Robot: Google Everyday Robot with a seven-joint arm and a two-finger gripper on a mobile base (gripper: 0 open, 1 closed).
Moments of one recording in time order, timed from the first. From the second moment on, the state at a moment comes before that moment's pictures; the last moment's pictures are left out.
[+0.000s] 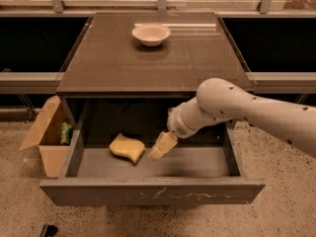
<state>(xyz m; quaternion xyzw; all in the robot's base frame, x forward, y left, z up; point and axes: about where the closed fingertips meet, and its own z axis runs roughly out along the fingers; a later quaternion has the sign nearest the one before) 0.566 -0.024 0.686 -0.54 0.77 0.17 0.28</state>
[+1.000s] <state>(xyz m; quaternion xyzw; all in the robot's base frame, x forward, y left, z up) 0.582 0.050 0.645 -0.59 0.74 0.18 0.28</state>
